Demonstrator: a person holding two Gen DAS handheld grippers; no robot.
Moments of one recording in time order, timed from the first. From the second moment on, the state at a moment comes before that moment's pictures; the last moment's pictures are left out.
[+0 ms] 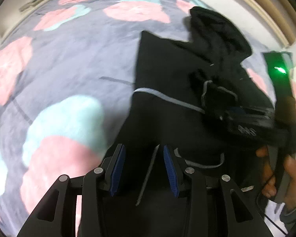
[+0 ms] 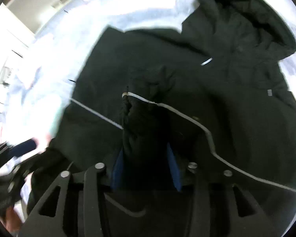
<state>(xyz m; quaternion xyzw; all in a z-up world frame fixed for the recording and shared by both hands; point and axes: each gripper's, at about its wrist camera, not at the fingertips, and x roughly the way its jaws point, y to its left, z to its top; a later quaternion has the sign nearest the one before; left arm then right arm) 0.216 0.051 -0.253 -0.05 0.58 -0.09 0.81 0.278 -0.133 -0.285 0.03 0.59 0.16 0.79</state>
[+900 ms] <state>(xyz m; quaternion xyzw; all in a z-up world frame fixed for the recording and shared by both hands) 0.319 0.016 -0.230 -0.21 0.51 -0.19 0.81 0.198 -0.368 -0.252 0.14 0.56 -0.03 0.81</state>
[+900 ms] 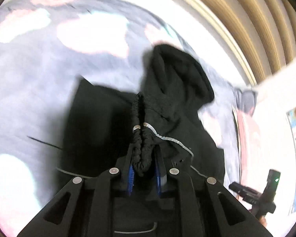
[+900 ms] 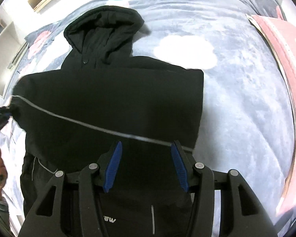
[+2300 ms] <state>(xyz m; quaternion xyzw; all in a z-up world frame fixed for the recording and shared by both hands) 0.319 -0.033 -0.299 -0.03 0.60 -0.16 0.79 0.221 -0.291 -0.310 0.05 0.62 -0.03 0.78</state>
